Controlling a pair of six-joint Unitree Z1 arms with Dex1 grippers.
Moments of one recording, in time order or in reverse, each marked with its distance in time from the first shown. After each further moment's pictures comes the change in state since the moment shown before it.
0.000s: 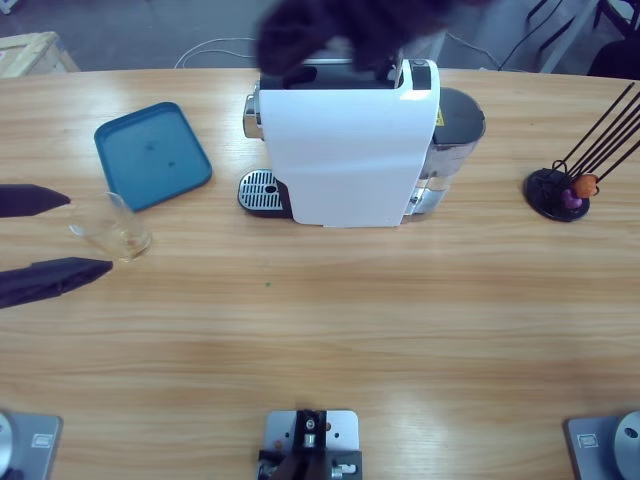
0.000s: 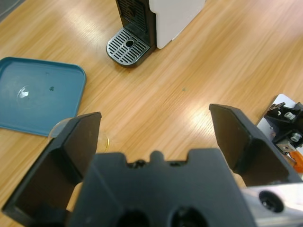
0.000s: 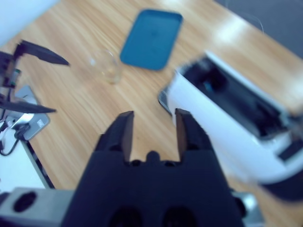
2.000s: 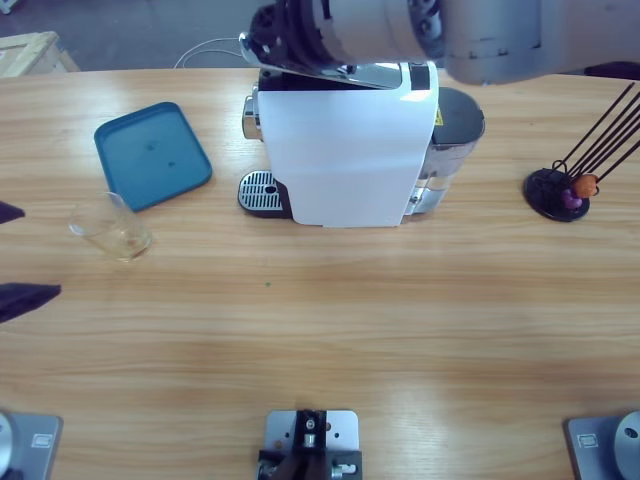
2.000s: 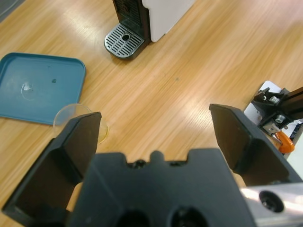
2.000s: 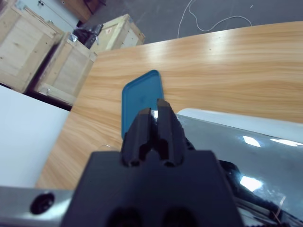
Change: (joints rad) arm 0 -0.024 -0.092 -0.082 0.188 0.003 0.000; arm 1 -0.054 0.261 0.184 -0.667 -0.123 0.490
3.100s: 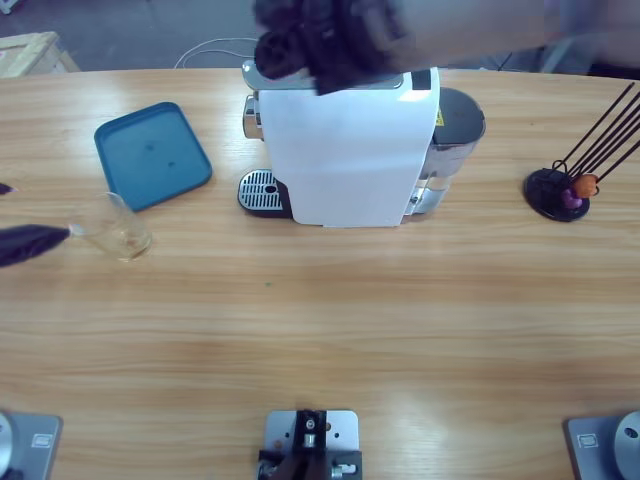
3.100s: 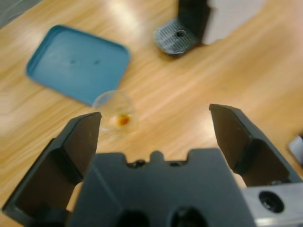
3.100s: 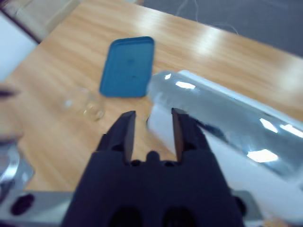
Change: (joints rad) arm 0 -0.001 0.043 0.067 -0.090 0.262 -0.175; arm 1 0.085 -0.212 -0.026 0.333 -0.011 -0.407
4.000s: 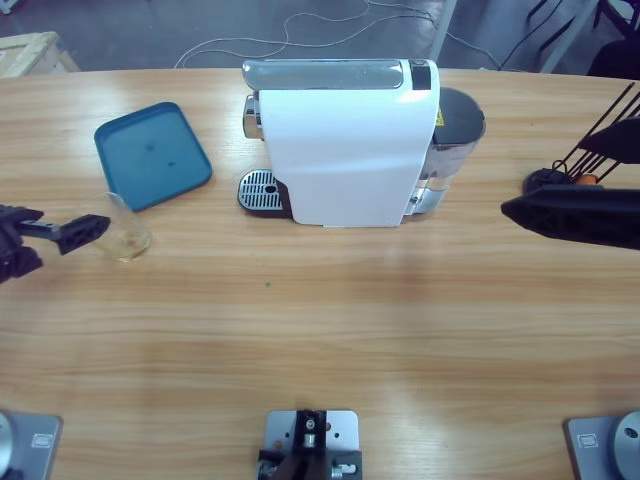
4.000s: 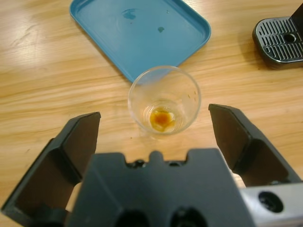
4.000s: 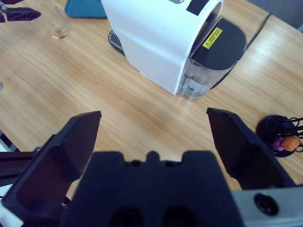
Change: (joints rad) arm 0 0.007 0.253 0.378 -0.560 0.284 -0.306; arm 1 0.118 -0.492 0.231 0.476 -0.163 0.062
